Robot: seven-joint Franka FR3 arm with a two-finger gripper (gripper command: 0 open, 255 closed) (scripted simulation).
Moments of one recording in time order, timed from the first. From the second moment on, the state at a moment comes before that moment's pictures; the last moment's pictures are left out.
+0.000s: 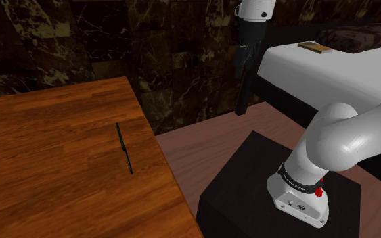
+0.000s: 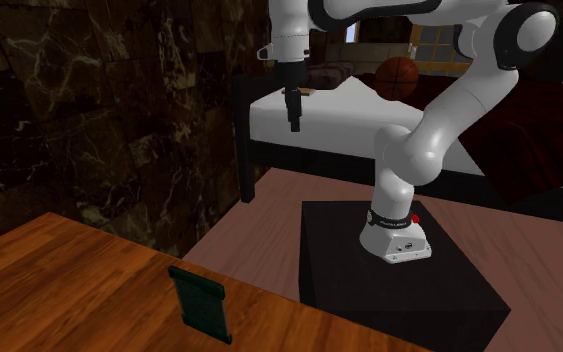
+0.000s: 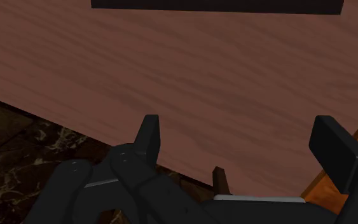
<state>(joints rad) 0.01 -0.74 -0.05 -2.39 -0.02 1.58 -0.07</state>
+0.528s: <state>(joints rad) 0.05 -0.81 0.11 -2.48 0.08 1.71 0.14</state>
